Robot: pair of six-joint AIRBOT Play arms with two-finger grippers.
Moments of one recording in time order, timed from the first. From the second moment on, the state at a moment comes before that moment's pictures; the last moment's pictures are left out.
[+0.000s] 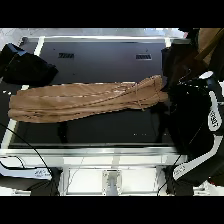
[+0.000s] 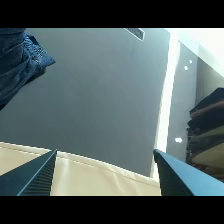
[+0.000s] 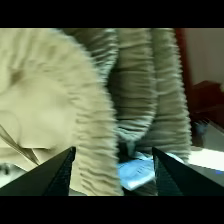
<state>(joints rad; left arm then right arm) 0.45 -1.52 1.71 0.87 -1.01 -1.42 -0.34 -1.83 1.57 -0.93 1.28 1.17</state>
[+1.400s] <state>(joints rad) 0.45 -1.52 1.71 0.87 -1.02 -1.43 -0.30 -2.00 1.62 -0.74 1.34 1.17</state>
